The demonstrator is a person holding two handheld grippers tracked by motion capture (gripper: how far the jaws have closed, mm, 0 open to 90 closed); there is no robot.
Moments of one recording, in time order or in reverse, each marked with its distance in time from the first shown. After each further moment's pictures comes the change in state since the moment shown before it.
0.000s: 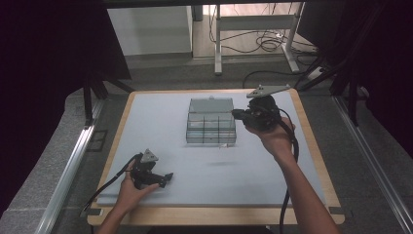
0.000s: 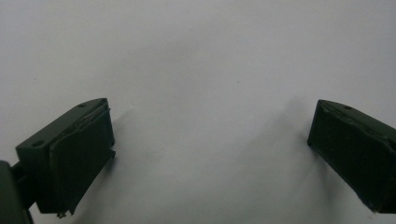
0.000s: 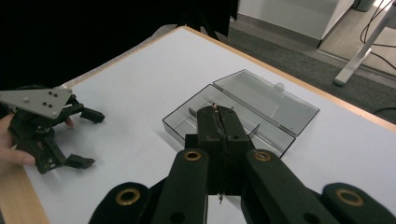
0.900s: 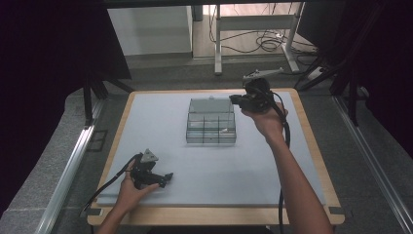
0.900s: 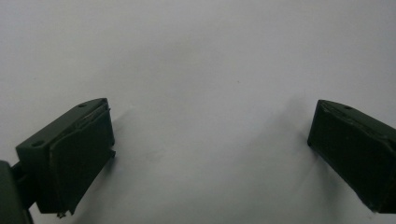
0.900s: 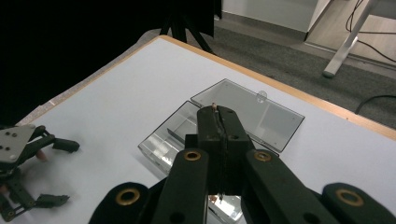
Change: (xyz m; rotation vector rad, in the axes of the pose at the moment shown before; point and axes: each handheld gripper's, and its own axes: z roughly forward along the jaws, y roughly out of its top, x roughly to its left) left arm 0.000 0.000 0.000 0.000 0.001 0.004; right arm -0.029 0.026 0.032 0.007 -0.045 0.085
